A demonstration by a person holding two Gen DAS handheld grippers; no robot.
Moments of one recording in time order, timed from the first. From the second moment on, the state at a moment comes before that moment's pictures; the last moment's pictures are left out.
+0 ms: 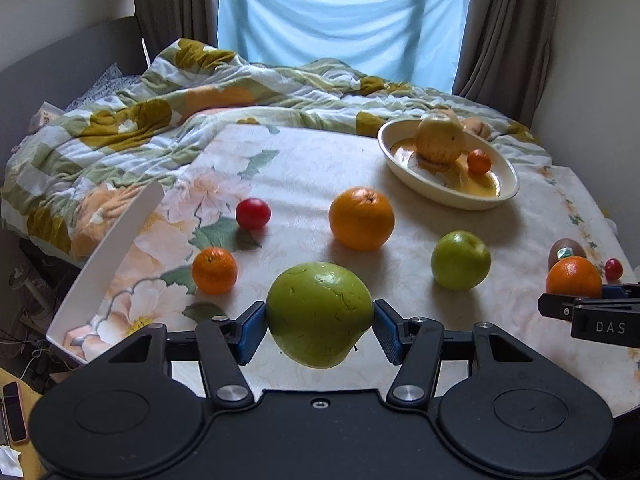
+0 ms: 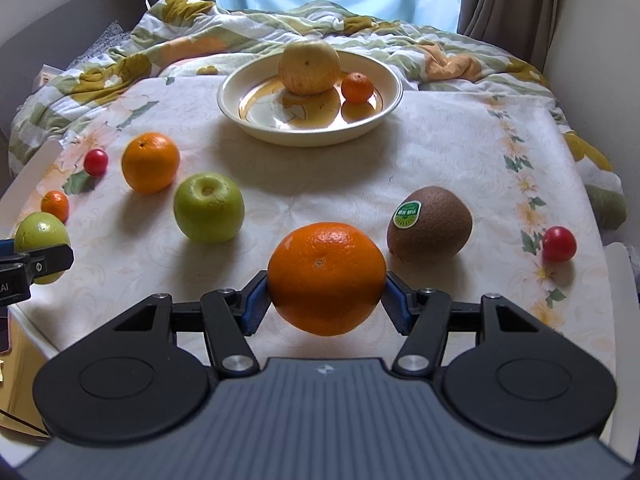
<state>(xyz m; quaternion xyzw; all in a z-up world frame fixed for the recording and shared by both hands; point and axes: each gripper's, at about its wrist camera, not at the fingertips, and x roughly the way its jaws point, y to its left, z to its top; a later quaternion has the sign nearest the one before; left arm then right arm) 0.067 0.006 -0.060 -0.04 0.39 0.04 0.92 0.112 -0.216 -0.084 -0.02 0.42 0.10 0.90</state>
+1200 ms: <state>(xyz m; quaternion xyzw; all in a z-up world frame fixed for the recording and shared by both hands) 0.225 -0.041 0.028 -0.01 0.36 -0.05 0.93 0.204 -0.252 0.030 -0.01 0.36 0.12 0.92</state>
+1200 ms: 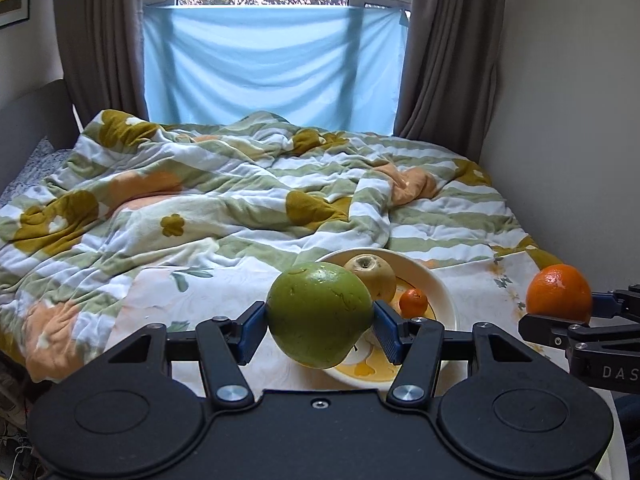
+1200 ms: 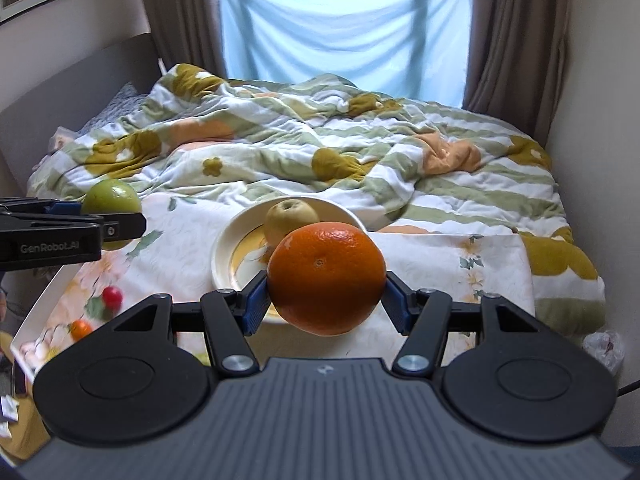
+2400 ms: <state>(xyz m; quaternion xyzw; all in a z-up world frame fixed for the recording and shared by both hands) 0.314 -0.078 -0.065 0.11 0.42 -0.12 0.89 0.288 -0.256 -0.020 0.02 0.42 0.06 0.90</state>
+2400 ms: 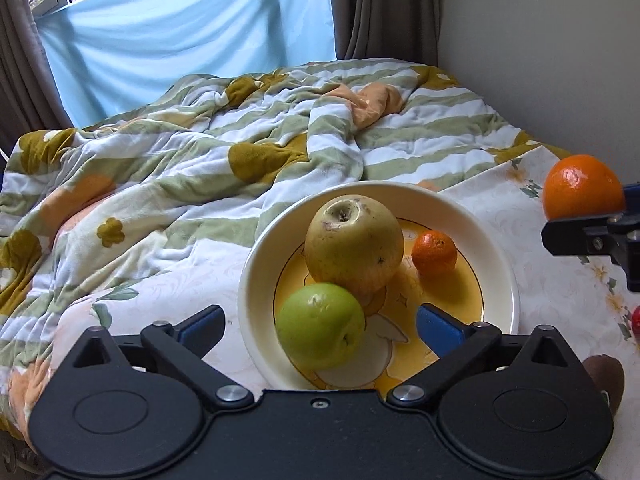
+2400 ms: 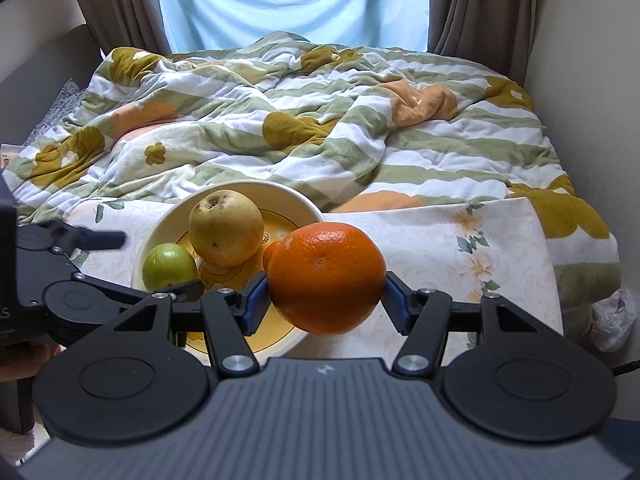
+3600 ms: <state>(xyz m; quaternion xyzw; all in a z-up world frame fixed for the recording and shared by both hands) 0.240 0.004 -0.052 -0.01 0.44 -0.03 0.90 0.311 -0.178 -0.093 -0.07 0.44 0.17 0.88</state>
